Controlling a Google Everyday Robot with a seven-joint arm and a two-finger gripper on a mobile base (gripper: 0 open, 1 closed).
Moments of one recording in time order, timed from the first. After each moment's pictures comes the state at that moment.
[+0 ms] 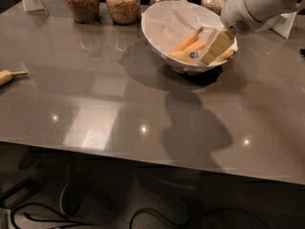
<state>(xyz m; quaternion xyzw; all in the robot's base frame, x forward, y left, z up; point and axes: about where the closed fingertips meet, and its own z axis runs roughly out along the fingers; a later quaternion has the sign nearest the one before) 0.651 -0.156 0.967 -0.57 0.72 -0.03 0.39</state>
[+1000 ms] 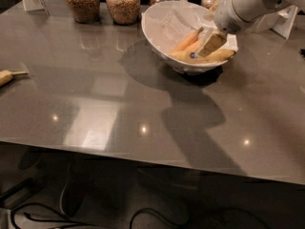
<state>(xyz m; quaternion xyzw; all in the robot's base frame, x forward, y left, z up) 0.699 -0.159 0.940 -0.60 0.71 -0.06 0.36</state>
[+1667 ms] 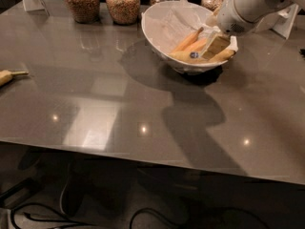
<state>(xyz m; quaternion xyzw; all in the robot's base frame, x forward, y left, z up) 0.690 -0.172 0.931 -0.61 0.72 -0.06 0.33</state>
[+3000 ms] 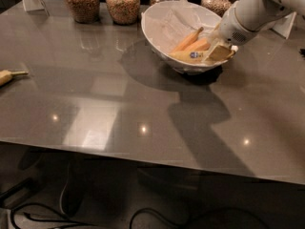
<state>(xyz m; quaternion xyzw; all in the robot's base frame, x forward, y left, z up) 0.679 -0.182 0.901 -0.60 0.75 -0.03 0.29</state>
